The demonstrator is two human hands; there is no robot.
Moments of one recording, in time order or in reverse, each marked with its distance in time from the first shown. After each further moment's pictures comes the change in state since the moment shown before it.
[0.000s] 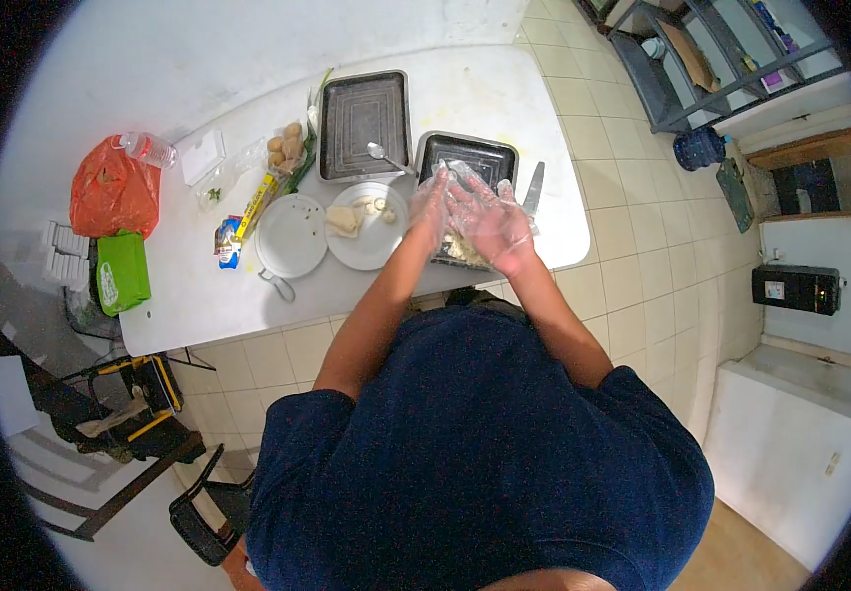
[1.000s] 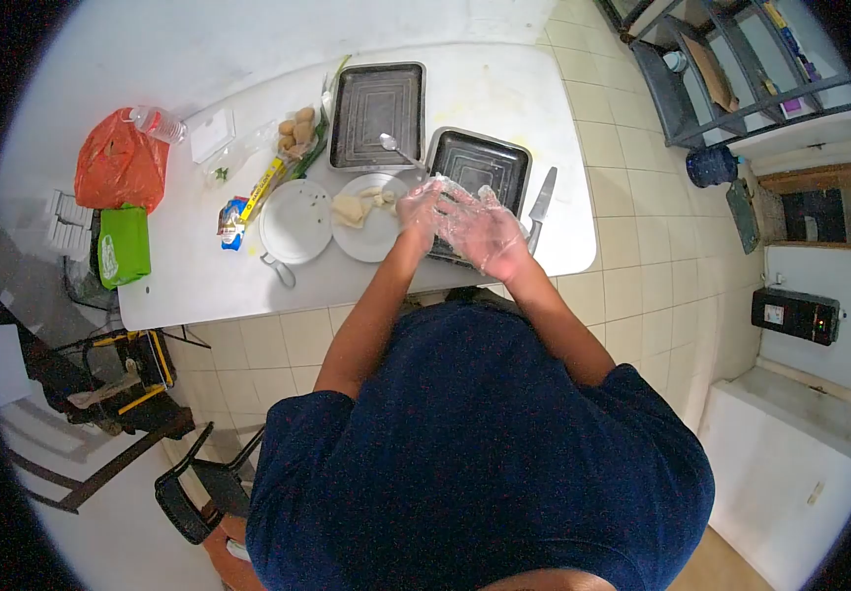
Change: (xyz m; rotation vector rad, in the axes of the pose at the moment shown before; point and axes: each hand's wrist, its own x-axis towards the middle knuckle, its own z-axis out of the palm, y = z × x) left_hand 0.023 -0.027 -0.042 -0.055 0.136 0.197; right_hand 0.015 0.015 -0.011 0.043 -0.147 0.219
